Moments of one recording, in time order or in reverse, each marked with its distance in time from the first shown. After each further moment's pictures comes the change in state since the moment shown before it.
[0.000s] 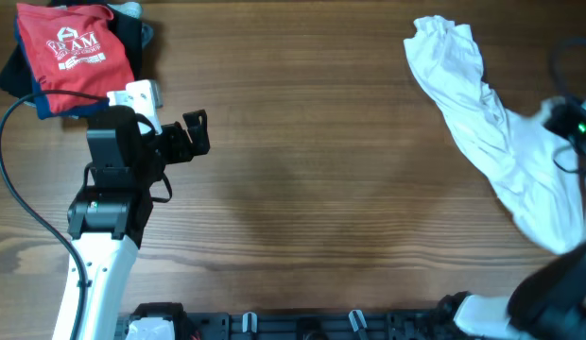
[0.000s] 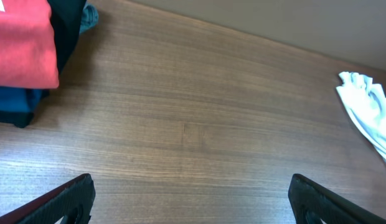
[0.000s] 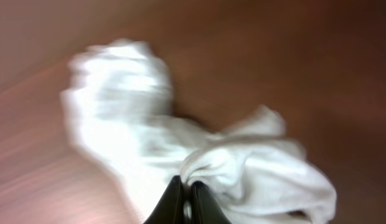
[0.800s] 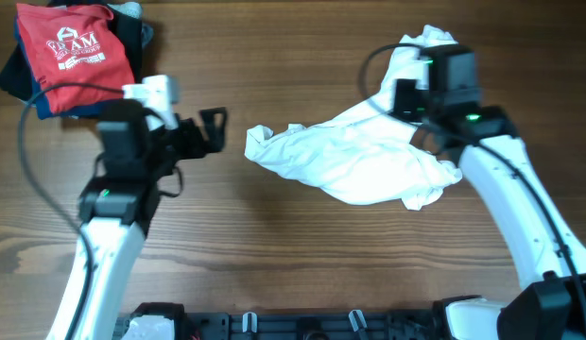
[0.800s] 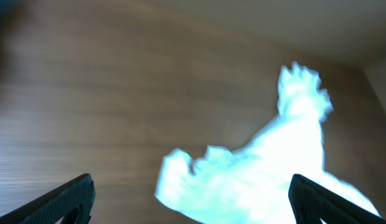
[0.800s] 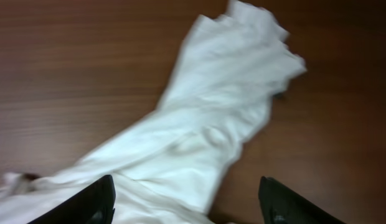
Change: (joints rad) left arm -0.061 0.079 0.005 0.069 0.158 -0.070; right arm 0.745 -0.036 0.014 -0.141 0.589 0.200
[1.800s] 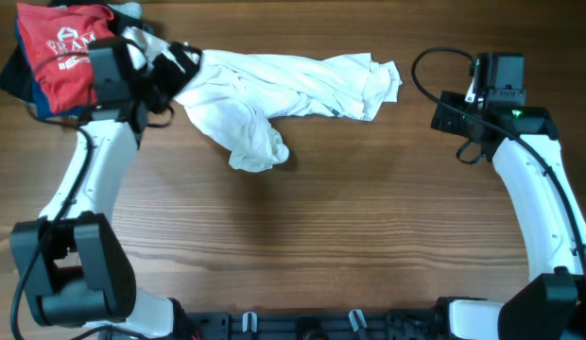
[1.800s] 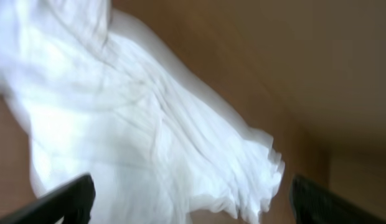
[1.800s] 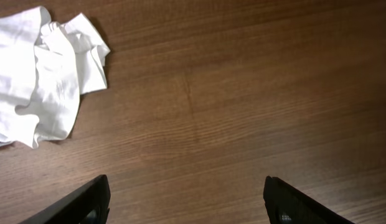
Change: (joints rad) left arm 0.146 0.535 0.311 0.086 0.143 -0.369; right arm -0.178 0.000 0.000 -0.161 -0.002 0.017
